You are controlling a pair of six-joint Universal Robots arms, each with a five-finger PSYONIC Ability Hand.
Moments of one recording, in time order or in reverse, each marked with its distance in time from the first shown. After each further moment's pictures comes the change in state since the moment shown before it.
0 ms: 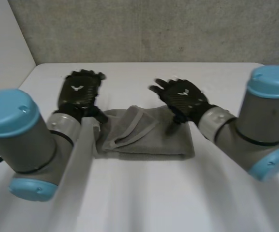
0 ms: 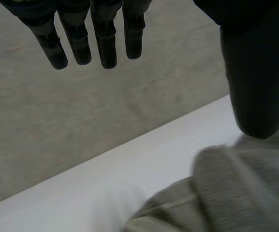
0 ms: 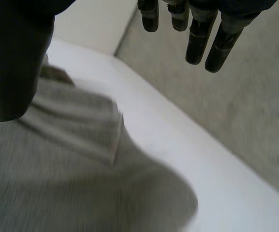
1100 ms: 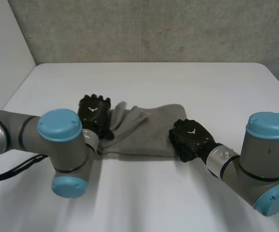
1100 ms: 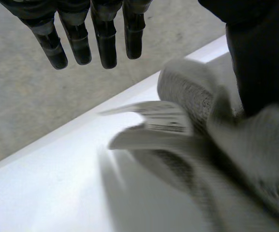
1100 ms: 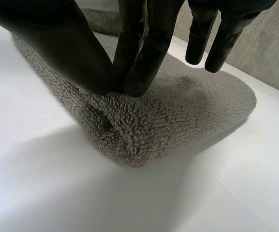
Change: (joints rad) left arm -0.020 -0.328 0.158 0.048 -0.123 0.116; right arm -0.067 0.058 0.294 -0.178 -0.039 0.019; left_hand 0.000 0.000 0.000 0.000 0.005; right_hand 1.187 1.253 0.000 0.000 1.093
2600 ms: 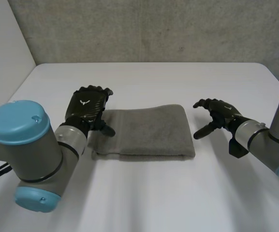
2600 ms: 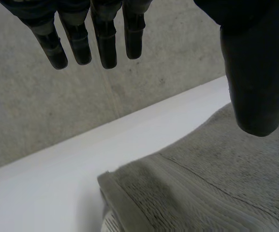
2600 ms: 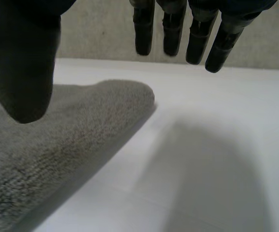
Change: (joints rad) left arm 0.021 0.298 -0.195 -0.081 0.151 -0.162; right arm -0.199 0.062 -0.216 0.138 -0.002 0.417; left_hand 0.000 0.000 0.000 0.000 -0.002; right_hand -0.897 -0.952 0.000 0.000 -0.925
